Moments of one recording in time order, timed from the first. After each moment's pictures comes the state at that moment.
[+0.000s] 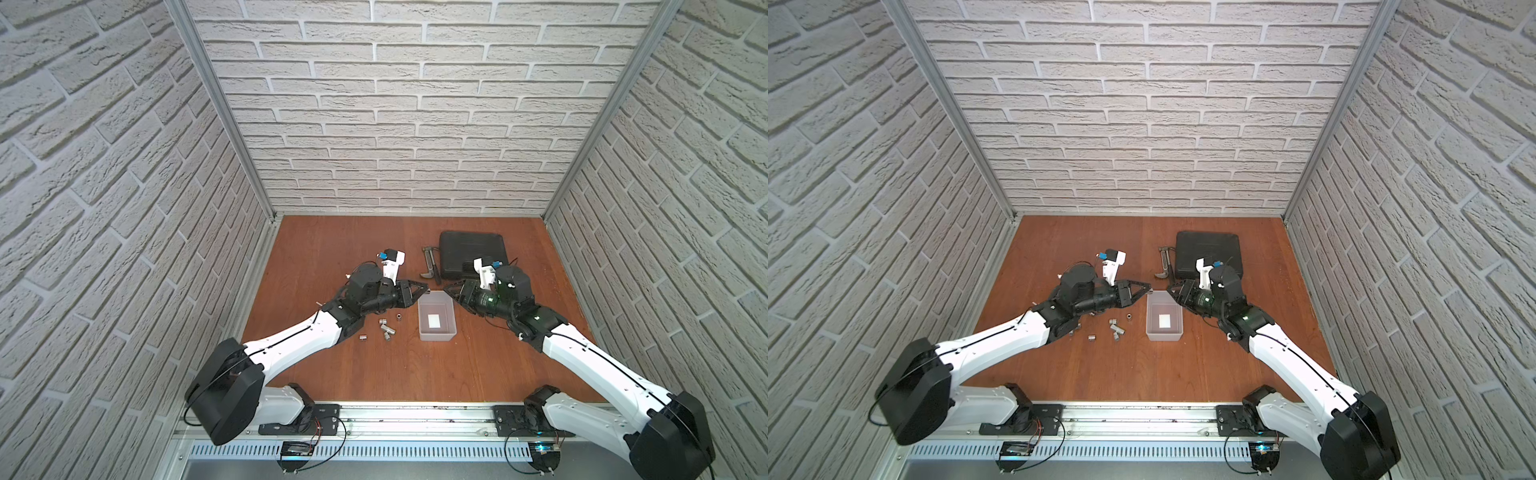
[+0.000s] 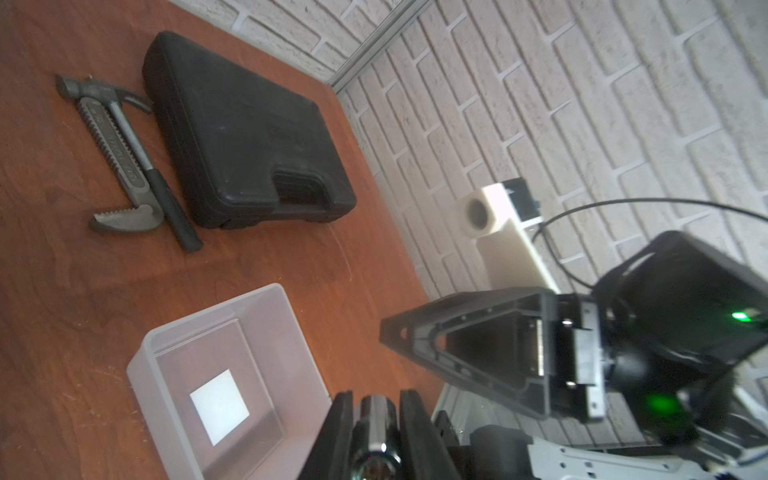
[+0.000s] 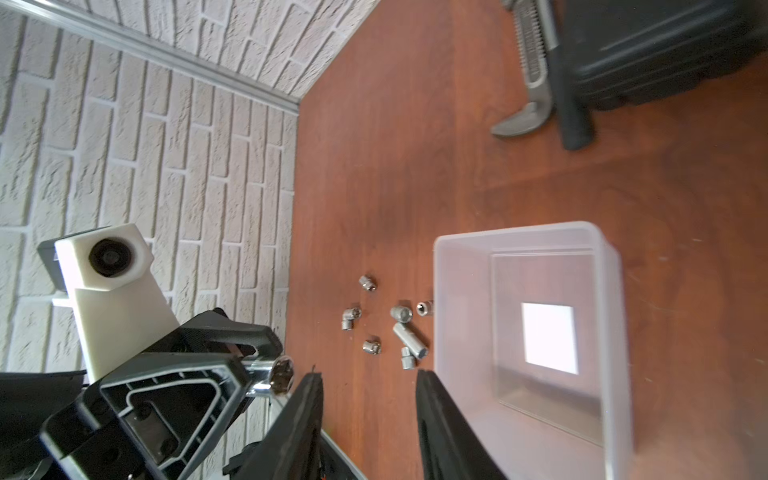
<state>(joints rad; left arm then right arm) -0.76 1.37 0.79 0.25 0.37 -0.78 0.39 1.03 0.70 -0.25 -0.32 0.95</state>
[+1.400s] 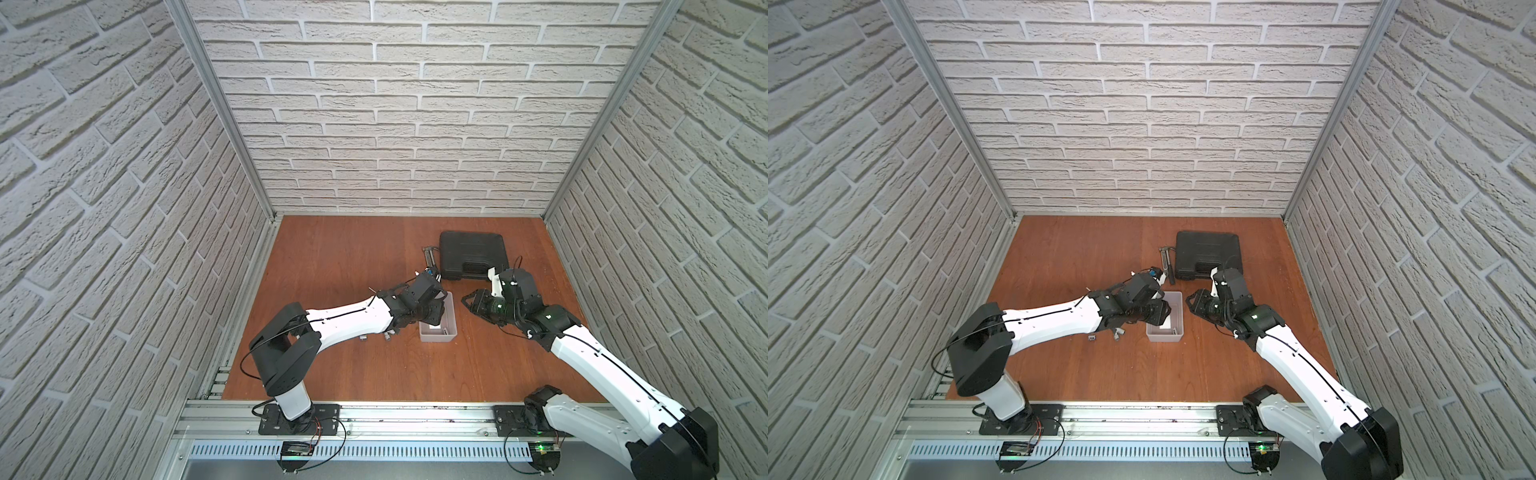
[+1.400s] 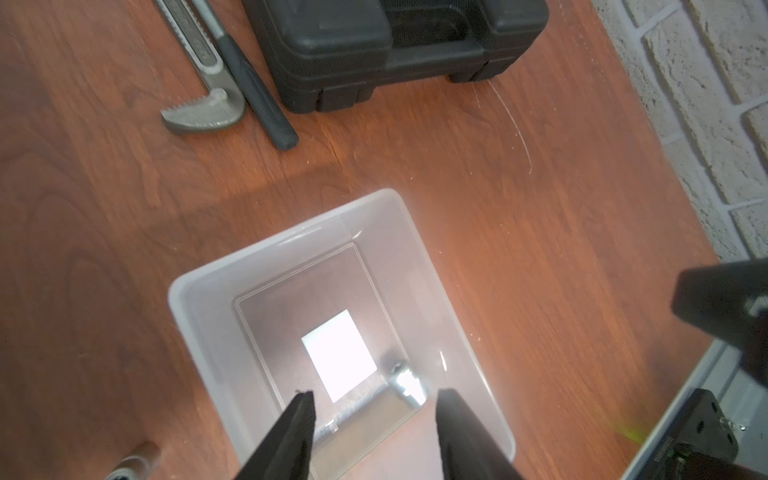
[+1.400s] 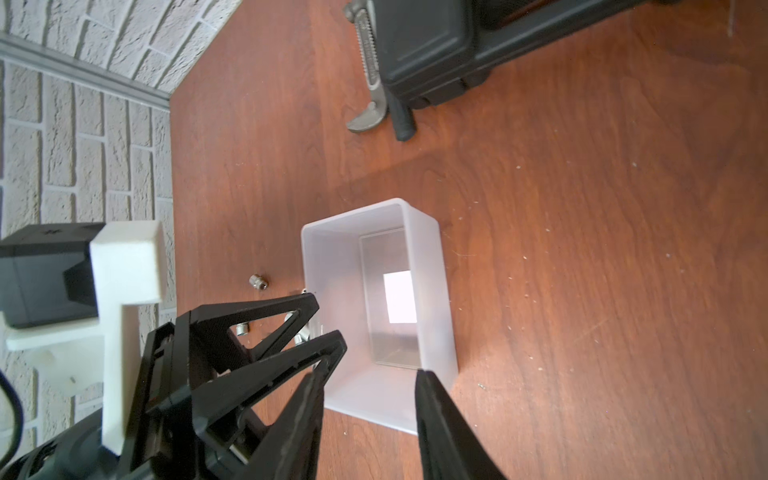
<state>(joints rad) -0.99 1.65 1.13 -0.29 -0.06 -0.53 0.41 1.01 0.80 -0.58 -0.16 0.80</state>
